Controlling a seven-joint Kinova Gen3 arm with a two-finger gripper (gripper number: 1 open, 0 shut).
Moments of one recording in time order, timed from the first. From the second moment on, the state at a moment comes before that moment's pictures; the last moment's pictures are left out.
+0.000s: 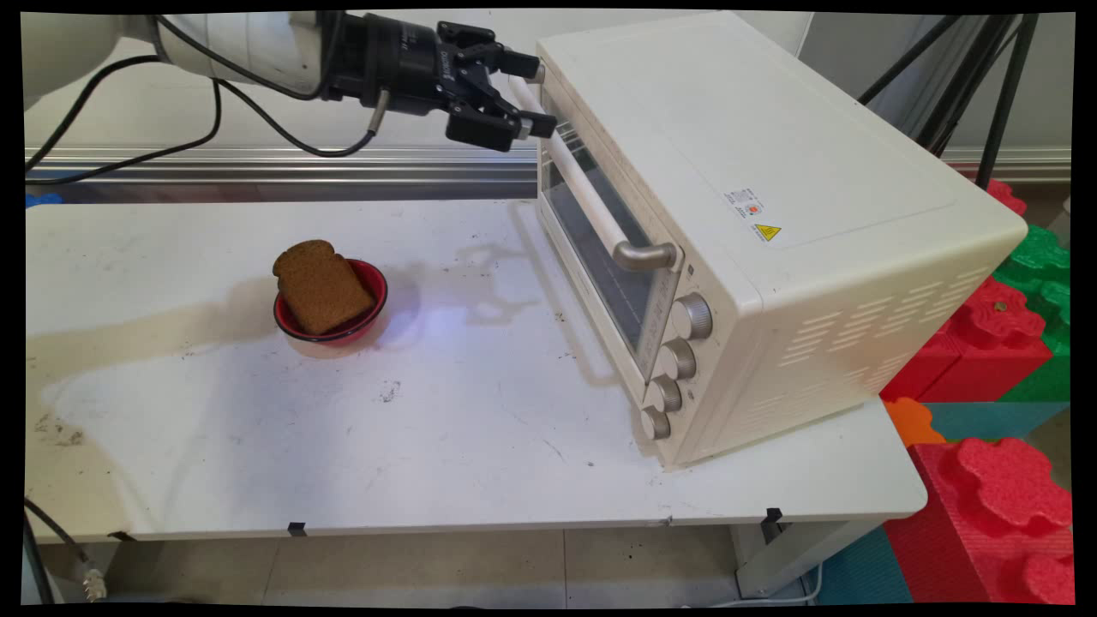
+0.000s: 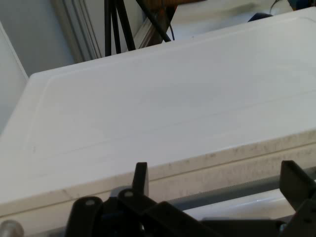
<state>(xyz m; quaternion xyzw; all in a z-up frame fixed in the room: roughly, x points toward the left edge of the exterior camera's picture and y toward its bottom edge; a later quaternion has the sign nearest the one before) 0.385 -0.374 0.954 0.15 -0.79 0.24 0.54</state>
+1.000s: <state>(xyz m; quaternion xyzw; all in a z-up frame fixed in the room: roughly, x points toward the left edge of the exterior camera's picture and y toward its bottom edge) 0.368 -0.381 0.942 0.16 -0.80 0.23 0.53</state>
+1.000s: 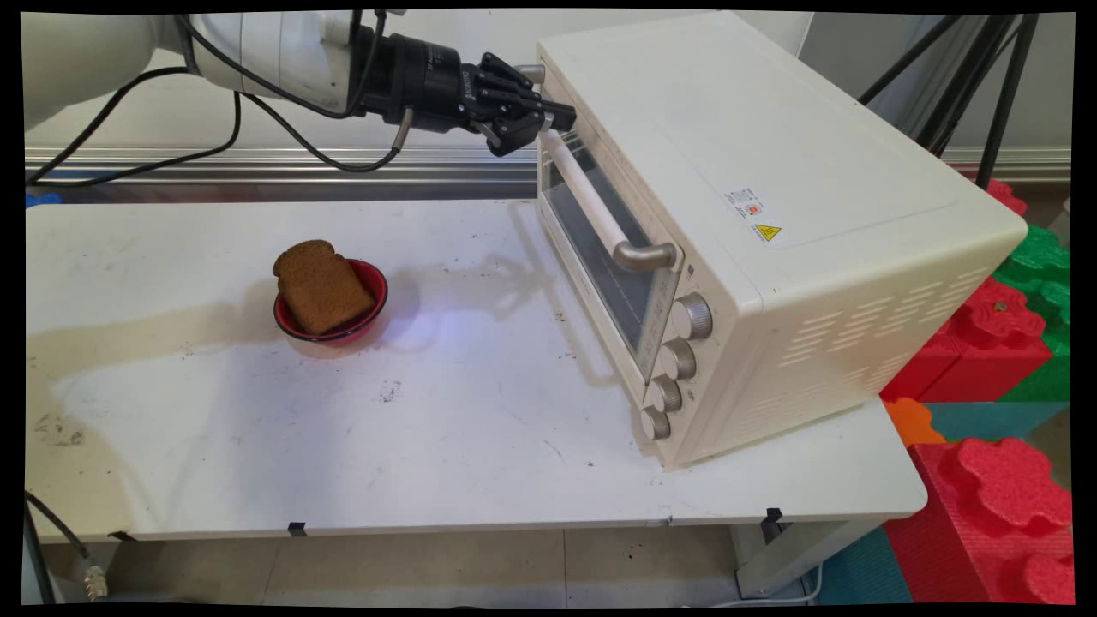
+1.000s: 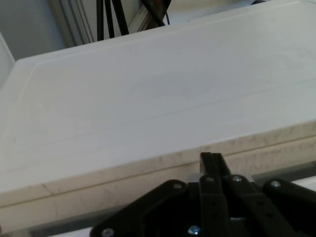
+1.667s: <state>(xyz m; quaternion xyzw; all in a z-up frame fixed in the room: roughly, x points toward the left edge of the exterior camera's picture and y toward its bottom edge) 0.363 -0.383 0.930 0.16 -0.81 0.22 0.52</state>
